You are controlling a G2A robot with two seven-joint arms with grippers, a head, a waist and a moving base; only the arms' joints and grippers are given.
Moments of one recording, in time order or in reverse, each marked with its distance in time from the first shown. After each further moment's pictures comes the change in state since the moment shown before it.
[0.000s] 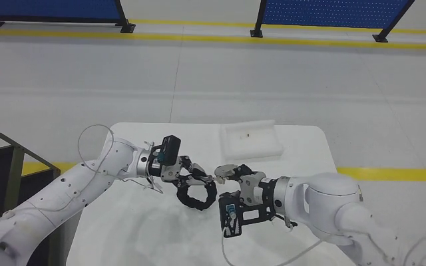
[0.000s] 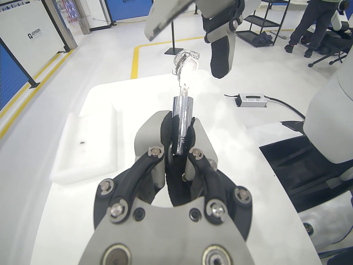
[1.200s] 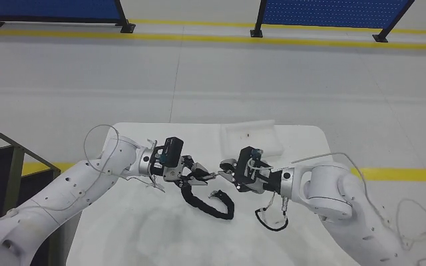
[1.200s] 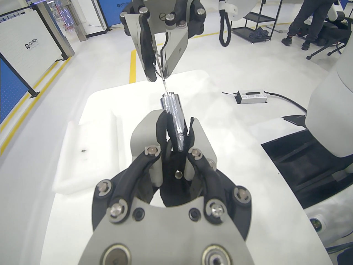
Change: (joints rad) left arm 0.001 -0.024 -0.026 0.016 0.121 0.002 0.073; right arm -0.078 -0.009 0.096 0.216 0.544 0.344 -0.036
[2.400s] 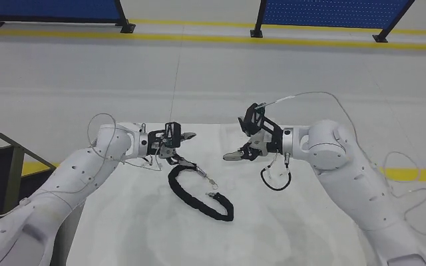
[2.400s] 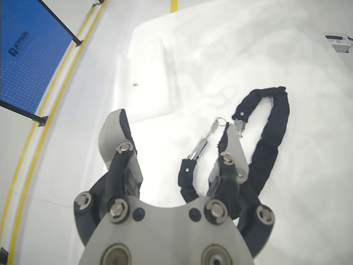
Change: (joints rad) left arm -0.034 -0.126 -0.132 0.321 0.206 0.118 -0.094; right arm 0.373 -0.036 -0.126 0.440 0.222 -0.108 0.080
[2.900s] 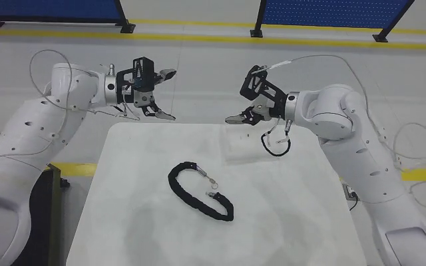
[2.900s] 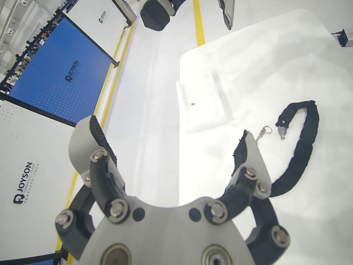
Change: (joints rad) left arm -0.285 -0.005 -0.037 0.112 0.022 -0.120 0.096; right arm 0.247 -0.031 -0.063 0.104 -0.141 0.027 -0.016
